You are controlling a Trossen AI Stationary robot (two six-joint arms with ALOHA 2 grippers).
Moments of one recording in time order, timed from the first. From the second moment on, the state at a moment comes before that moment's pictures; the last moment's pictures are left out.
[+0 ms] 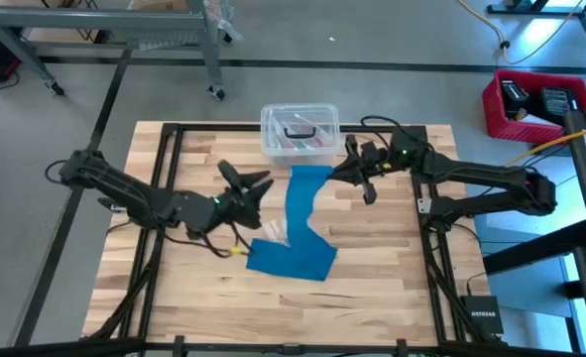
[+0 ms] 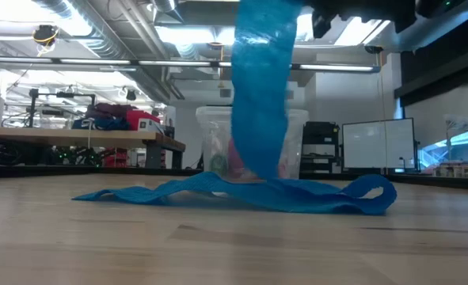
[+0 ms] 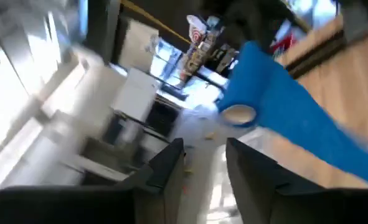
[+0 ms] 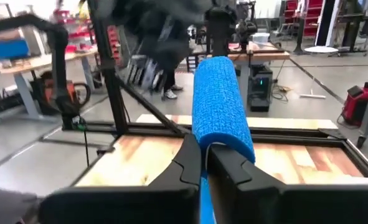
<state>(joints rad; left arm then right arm) -0.39 1.30 1.14 0.10 -1.11 0.91 -0.33 1.06 0.75 0.29 -0.60 0.02</state>
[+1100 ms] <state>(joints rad) 0.03 1.21 0.96 0.17 -0.22 -0.05 -0.33 1.12 0.75 0.33 -0.60 -0.20</state>
